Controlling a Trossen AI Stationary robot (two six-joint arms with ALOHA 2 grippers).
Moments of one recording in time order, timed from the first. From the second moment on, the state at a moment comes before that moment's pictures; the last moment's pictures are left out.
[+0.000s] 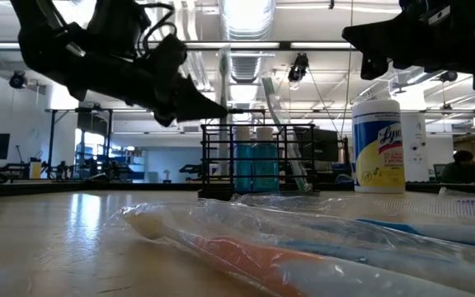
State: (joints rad) left arm 0.01 1.52 0.50 0.84 -0.20 -0.08; right arm 0.06 1.00 0.14 1.00 -0.02 -0.07
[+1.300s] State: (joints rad) left arm 0.02 1.20 0.50 0.58 -0.06 -0.14; right arm 0.06 1.00 0.14 1.00 -0.03 -0.08
